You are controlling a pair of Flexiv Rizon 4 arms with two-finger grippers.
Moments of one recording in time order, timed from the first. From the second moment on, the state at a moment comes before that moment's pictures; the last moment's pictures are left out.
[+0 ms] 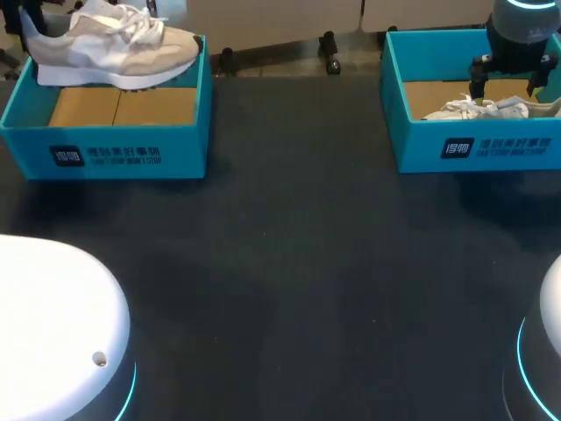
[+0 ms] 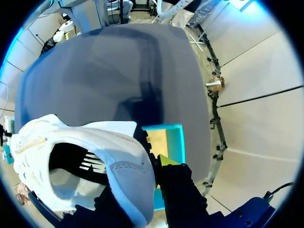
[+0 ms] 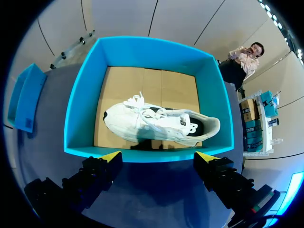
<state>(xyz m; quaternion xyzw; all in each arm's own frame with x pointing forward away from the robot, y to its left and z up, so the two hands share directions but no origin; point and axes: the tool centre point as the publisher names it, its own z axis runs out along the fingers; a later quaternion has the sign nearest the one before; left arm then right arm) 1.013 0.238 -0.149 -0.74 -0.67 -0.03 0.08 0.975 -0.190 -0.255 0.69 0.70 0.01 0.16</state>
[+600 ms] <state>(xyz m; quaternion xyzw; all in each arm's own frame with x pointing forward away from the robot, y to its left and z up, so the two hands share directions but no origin) 0.929 0.197 -0.145 -0.76 -0.64 -0.01 0.10 0.975 -0.190 -0.255 0.69 0.70 0.01 0.16</state>
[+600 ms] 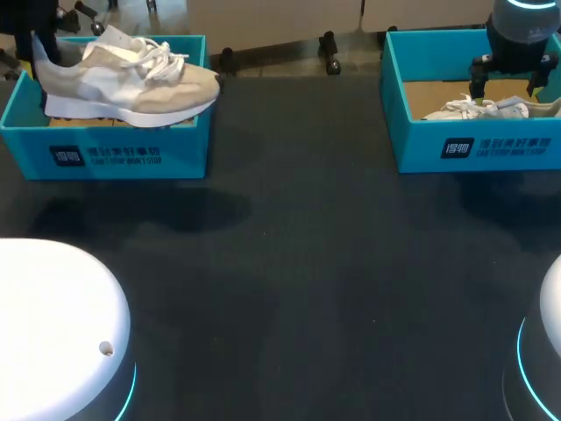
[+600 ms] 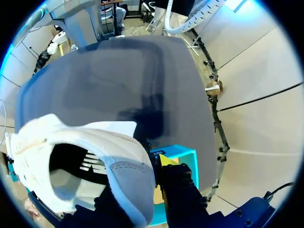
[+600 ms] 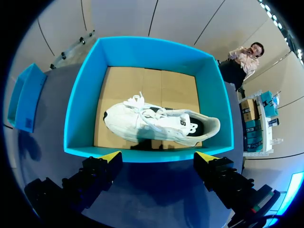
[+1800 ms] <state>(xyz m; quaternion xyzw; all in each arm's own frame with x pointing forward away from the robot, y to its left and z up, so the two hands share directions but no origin) 0.831 0.076 -0.166 -0.77 -0.63 -0.03 0.07 0.975 -0.190 -0.255 0.69 0.70 0.01 0.16</state>
